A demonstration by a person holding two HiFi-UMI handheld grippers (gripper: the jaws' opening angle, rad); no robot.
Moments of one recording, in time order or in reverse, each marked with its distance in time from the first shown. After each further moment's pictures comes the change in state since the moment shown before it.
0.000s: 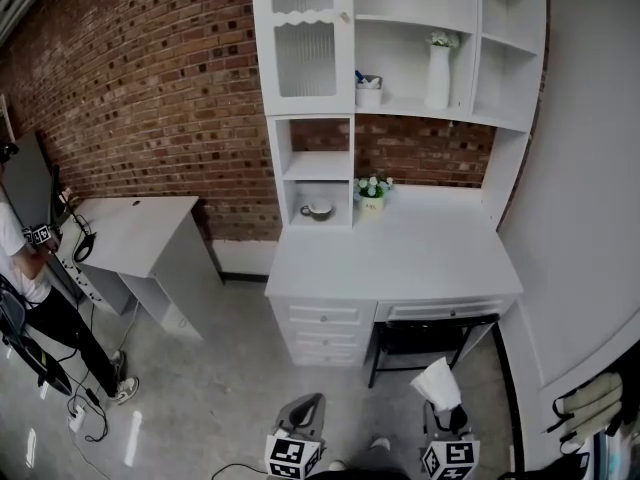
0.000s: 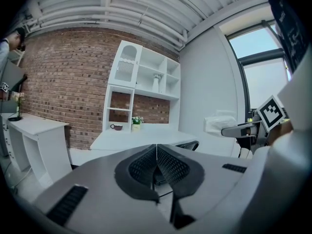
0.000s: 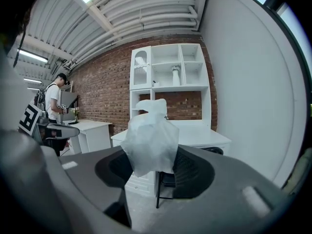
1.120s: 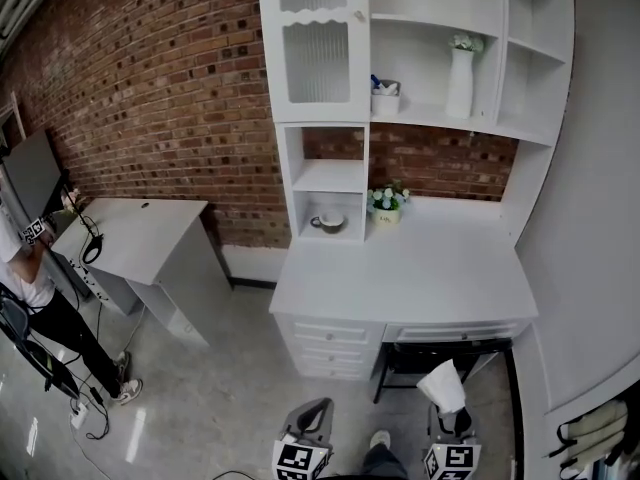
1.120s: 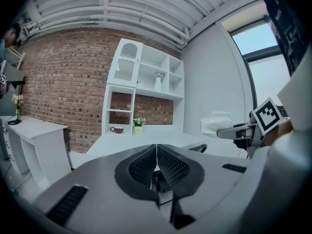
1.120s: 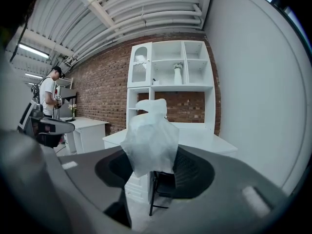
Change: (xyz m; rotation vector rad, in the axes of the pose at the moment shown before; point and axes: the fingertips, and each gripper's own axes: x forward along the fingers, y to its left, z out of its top) left arm 0.061 0.012 0.026 0.029 -0.019 0.019; right arm 0.078 -0.022 0.021 -0.028 0.000 0.001
